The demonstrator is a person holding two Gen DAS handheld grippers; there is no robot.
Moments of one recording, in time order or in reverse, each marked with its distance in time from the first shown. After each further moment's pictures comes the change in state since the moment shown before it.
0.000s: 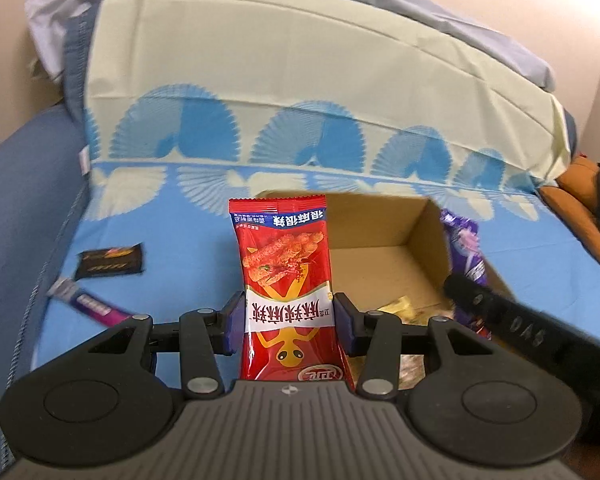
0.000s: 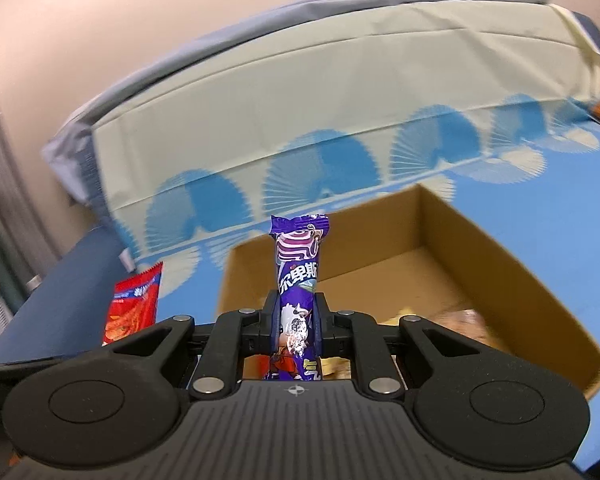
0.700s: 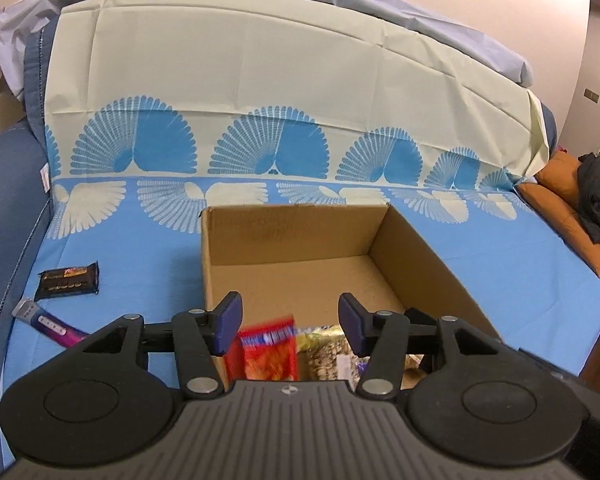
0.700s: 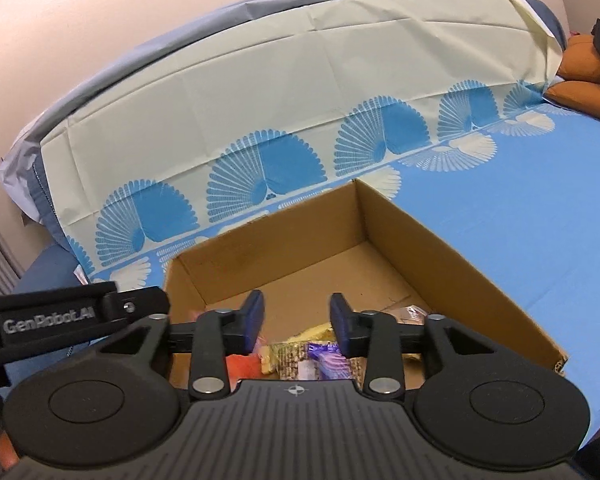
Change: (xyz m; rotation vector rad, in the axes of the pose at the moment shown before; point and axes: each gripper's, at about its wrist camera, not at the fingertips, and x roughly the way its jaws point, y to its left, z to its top) left arm 0.012 -0.033 0.009 0.028 -0.004 -0.053; right arm 0.006 -0.027 0.003 0.061 0.012 -0.118
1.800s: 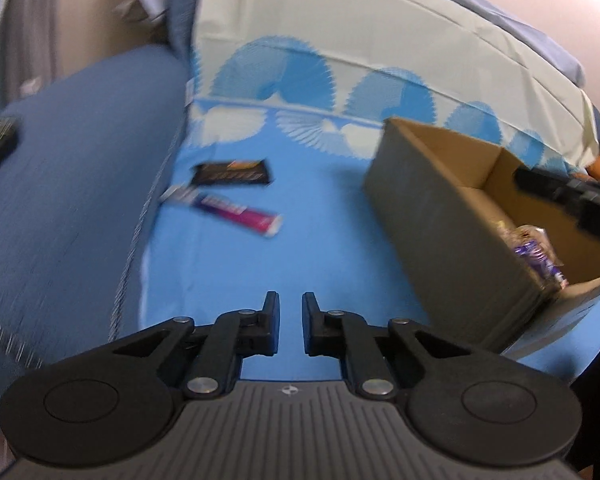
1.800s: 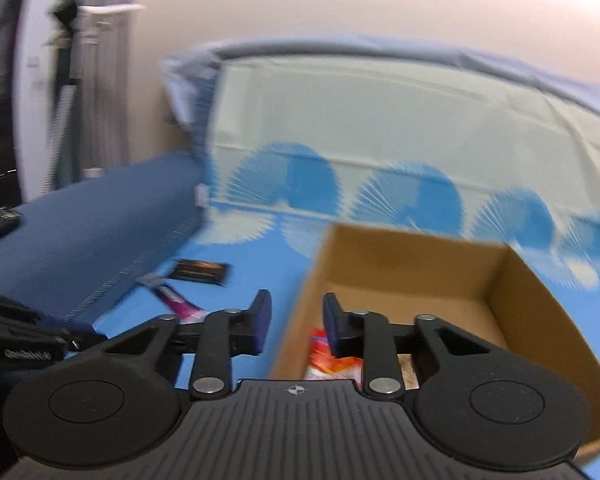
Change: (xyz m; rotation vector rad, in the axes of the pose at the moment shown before) left arm -0.075 0.193 -0.144 -0.105 0.032 0.128; right arm -0.041 0.094 -0.073 -0.543 -0.088 0.302
